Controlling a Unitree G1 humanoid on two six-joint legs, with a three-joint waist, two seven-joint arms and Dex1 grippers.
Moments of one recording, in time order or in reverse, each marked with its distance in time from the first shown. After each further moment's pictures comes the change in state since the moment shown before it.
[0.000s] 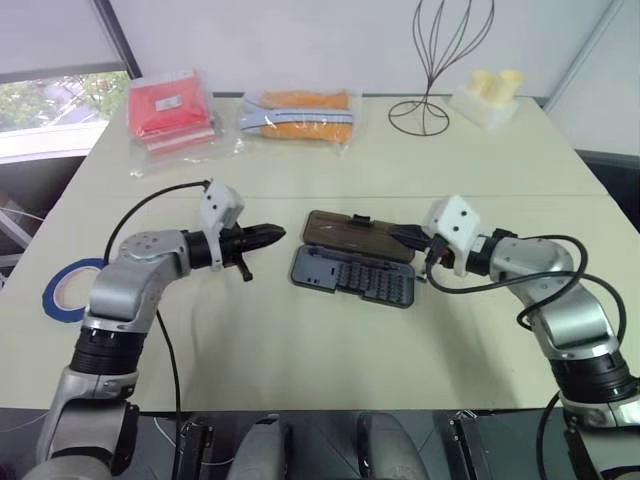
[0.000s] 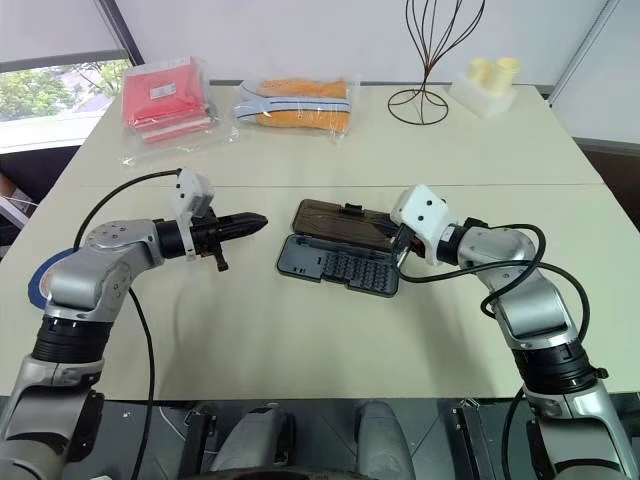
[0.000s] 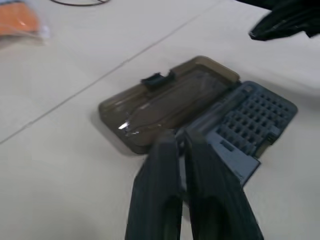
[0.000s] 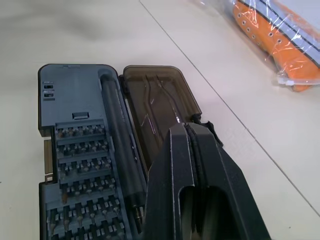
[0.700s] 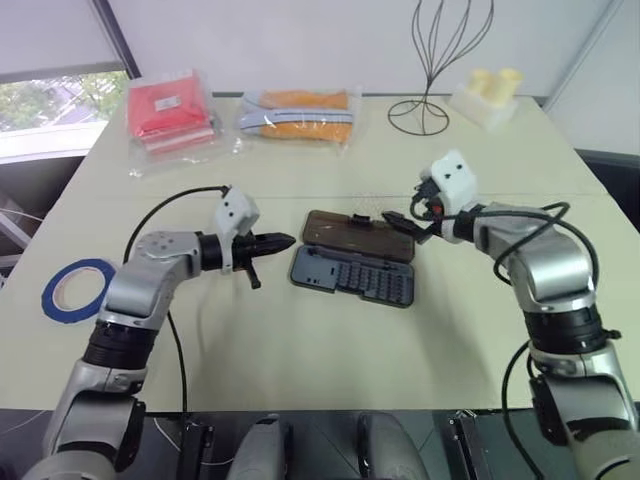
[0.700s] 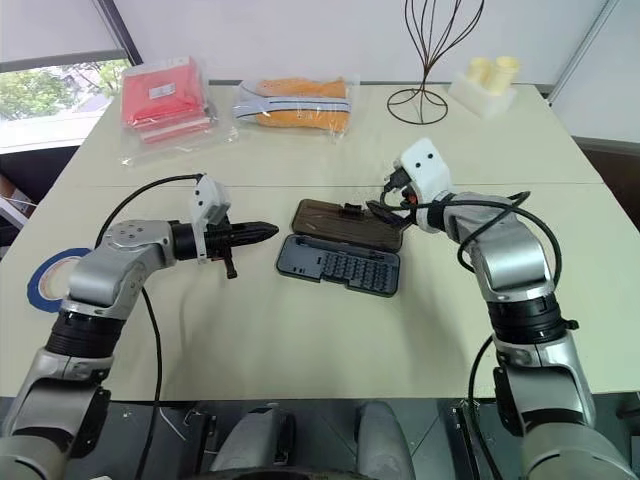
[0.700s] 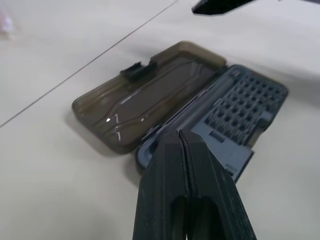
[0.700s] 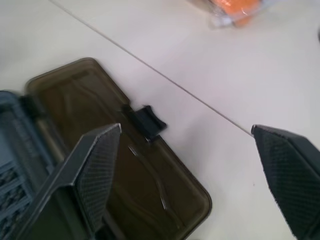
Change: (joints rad) left arm -0.031 -0.020 -0.054 0.070 0.072 -0.069 -0.030; right arm -0.285 0.139 -0.001 0.103 -0.027 0.613 -0.305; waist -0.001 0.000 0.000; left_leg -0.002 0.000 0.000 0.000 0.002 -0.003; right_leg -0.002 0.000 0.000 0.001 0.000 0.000
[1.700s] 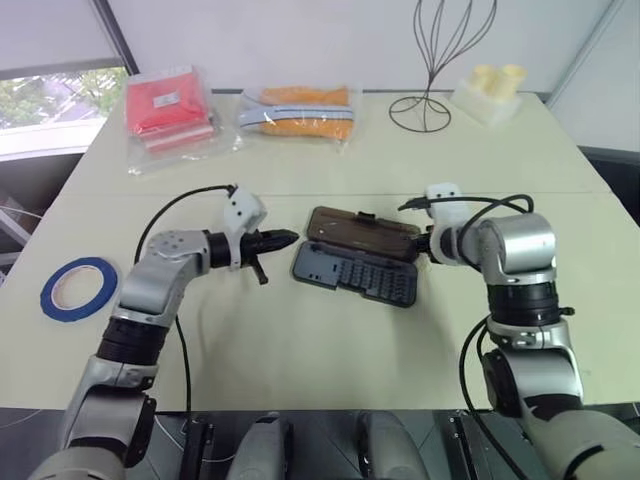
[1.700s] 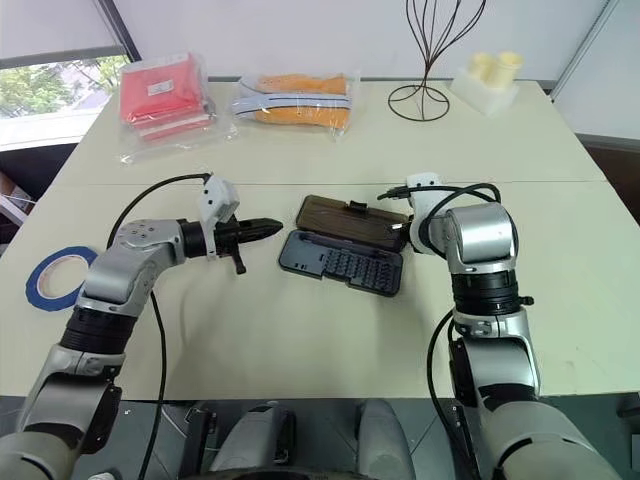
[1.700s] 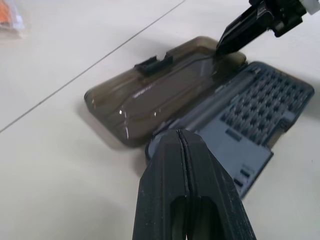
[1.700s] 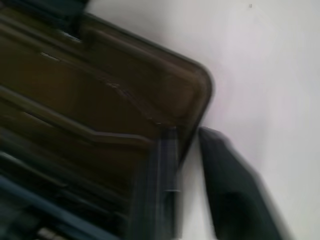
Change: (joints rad) left arm -0.010 -0.039 -0.013 0.032 0.039 -0.042 0.035; right arm -0.123 0.190 -0.102 0.158 -0.034 0.512 -0.311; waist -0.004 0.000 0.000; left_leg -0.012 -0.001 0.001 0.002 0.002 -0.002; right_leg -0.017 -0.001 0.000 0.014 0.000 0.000
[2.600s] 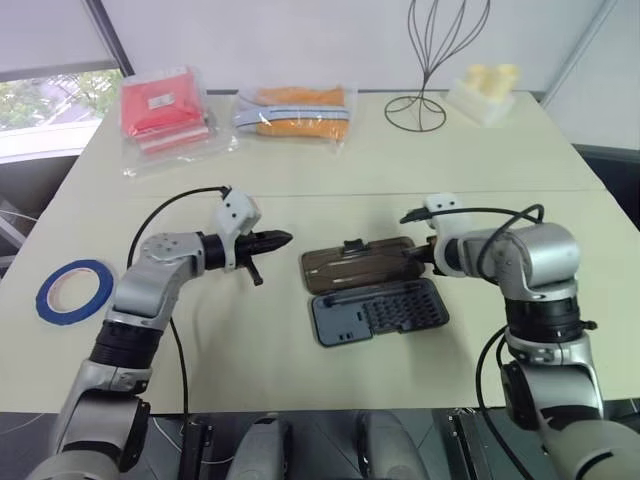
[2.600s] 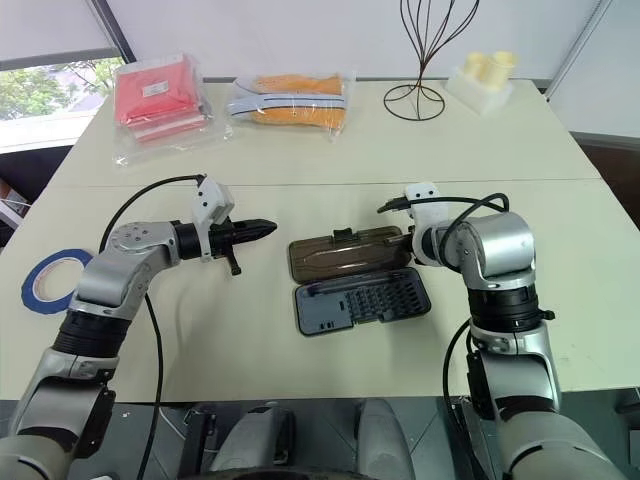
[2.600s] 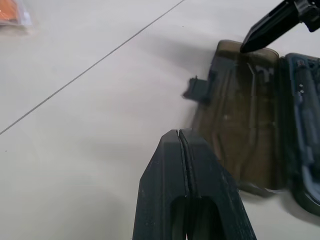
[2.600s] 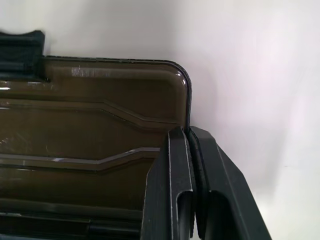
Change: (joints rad) left arm 0.013 0.024 0.005 -0.007 0.001 -0.015 0.018; right arm 0.123 -0.118 0.029 -0.179 0.321 0.081 -0.076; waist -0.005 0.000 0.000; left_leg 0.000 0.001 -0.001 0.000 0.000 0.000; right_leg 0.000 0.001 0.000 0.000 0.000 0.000
